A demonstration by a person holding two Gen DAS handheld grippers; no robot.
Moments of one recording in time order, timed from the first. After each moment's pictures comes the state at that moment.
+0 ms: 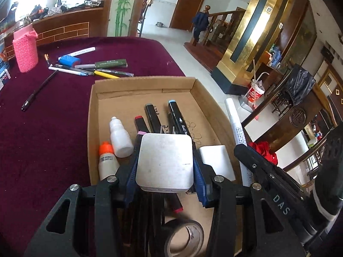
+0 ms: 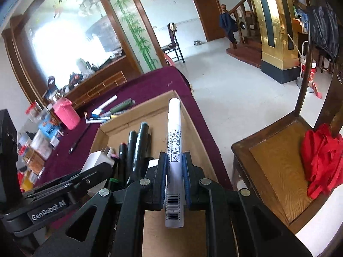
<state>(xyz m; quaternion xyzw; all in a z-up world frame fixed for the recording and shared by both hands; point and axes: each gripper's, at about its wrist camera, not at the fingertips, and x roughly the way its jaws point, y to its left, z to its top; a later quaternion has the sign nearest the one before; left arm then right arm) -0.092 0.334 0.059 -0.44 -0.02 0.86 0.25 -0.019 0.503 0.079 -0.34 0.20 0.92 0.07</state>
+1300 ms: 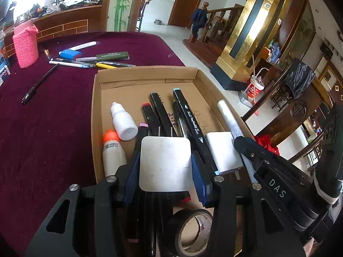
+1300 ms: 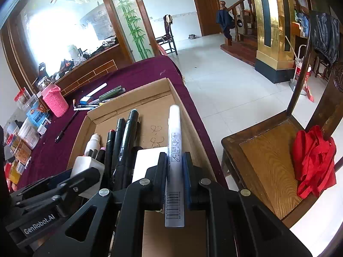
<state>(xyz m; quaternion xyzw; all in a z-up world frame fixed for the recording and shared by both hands) -0.084 0.323 0.050 -0.45 -0.02 0.86 0.26 -0.025 0.501 0.073 -0.37 0.17 0.91 0.10</state>
